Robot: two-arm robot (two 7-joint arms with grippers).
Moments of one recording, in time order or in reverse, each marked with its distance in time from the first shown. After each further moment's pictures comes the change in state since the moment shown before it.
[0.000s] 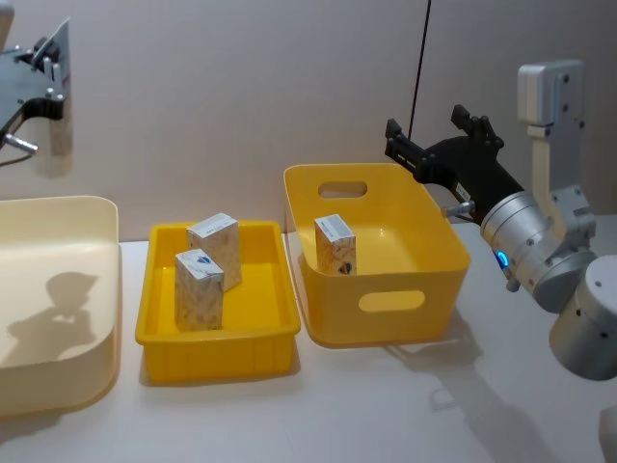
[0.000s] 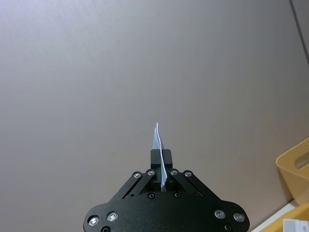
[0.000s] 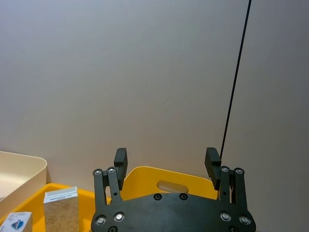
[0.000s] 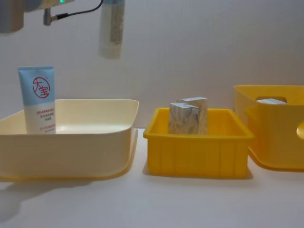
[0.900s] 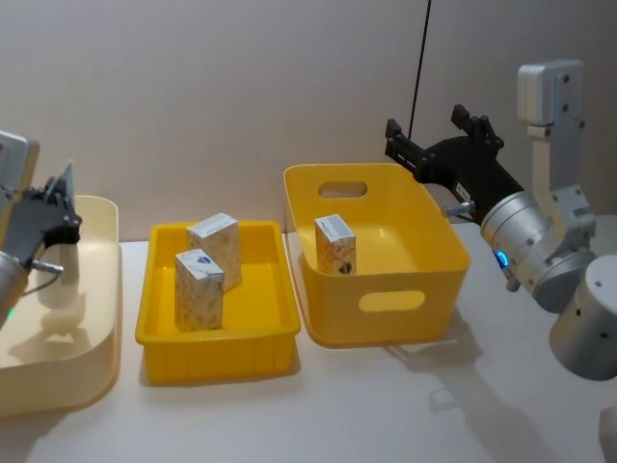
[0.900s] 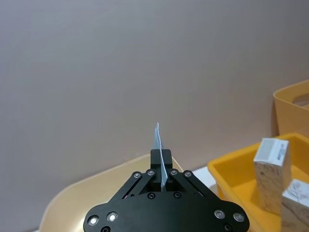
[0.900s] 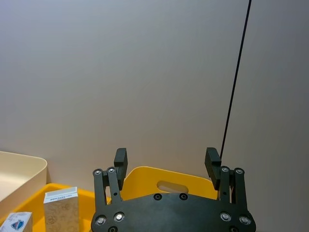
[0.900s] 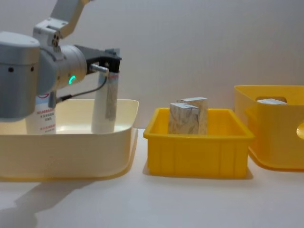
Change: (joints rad) left arm 0.220 -0.031 -0.001 -0.062 -0.034 0.127 0.164; right arm 0.000 0.000 0.000 0.000 0.000 0.000 0.000
